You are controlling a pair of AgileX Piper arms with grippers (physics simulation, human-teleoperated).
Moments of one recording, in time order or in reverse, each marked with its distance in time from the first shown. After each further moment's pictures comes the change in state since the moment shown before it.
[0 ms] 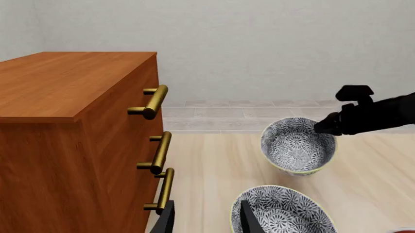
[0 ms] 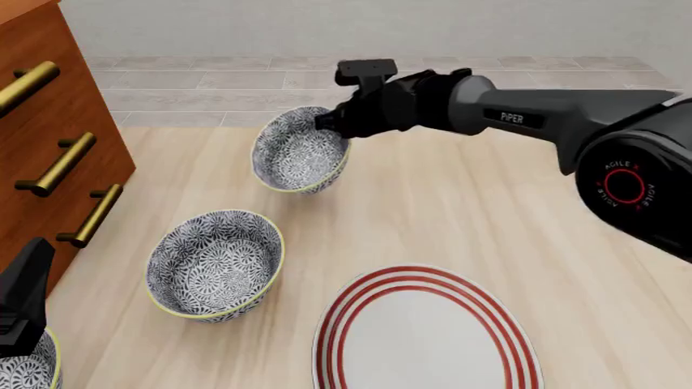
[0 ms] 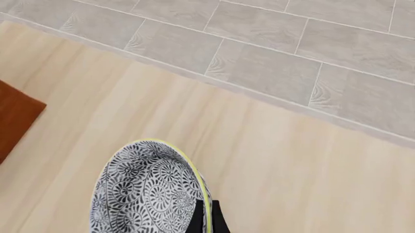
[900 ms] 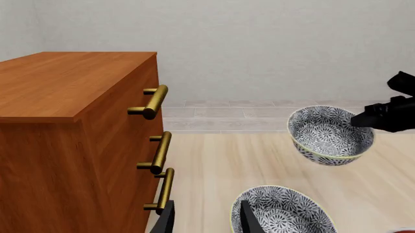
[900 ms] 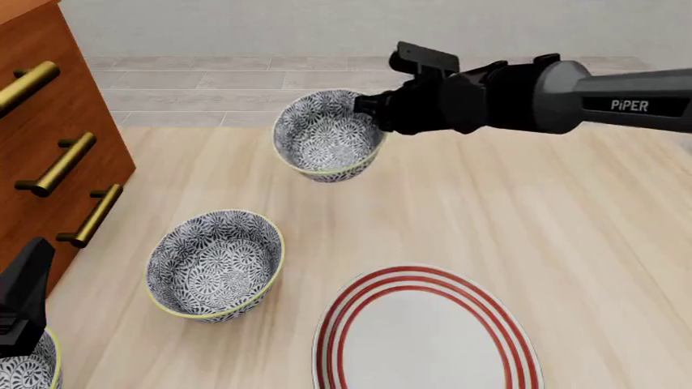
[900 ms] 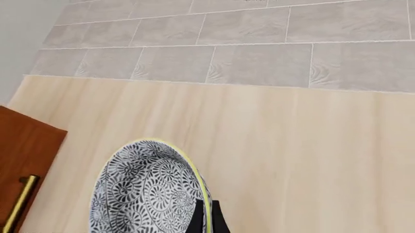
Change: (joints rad) left arm 0.000 0.000 0.000 0.000 0.000; right arm -0.054 -0.291 0.358 -0.114 0.228
